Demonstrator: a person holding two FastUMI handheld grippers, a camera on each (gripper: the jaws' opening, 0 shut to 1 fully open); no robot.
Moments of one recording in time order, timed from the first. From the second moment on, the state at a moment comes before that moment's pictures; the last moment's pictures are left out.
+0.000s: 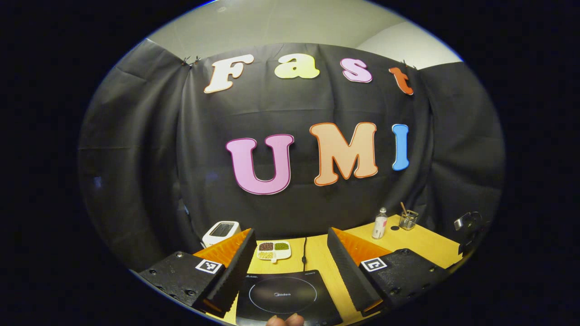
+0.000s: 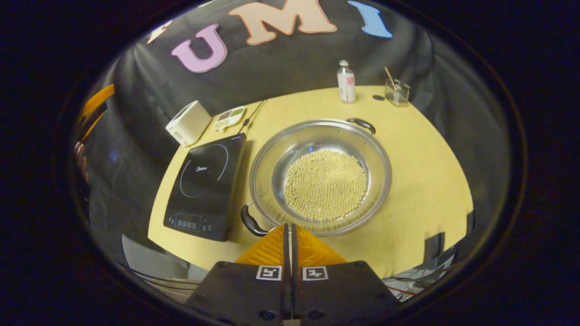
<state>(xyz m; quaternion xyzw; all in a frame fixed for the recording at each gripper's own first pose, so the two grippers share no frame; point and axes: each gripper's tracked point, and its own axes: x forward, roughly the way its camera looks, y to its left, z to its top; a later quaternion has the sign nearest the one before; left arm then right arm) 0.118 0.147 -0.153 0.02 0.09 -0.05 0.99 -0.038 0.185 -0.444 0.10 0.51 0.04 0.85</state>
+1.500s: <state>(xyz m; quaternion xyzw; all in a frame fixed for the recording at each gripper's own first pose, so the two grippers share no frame) 0.122 0.246 -0.225 -0.03 0.13 -0.03 0.99 0.007 0.283 -0.523 0.05 0.59 0.02 0.81</state>
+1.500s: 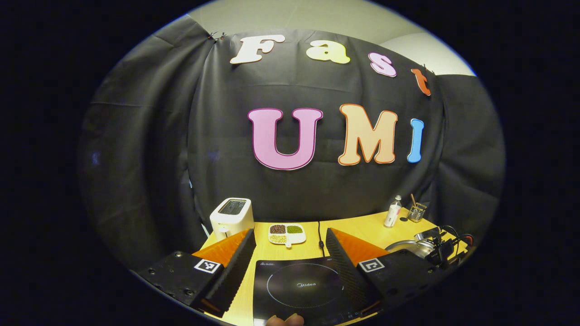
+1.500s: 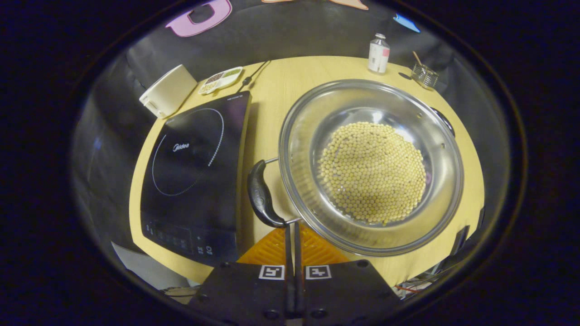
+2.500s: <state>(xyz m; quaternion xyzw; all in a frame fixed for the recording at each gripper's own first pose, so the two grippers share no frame) 0.104 0.233 -0.222 -0.02 0.15 -0.04 0.99 0.050 0.297 -0.495 0.12 0.55 0.02 0.82</state>
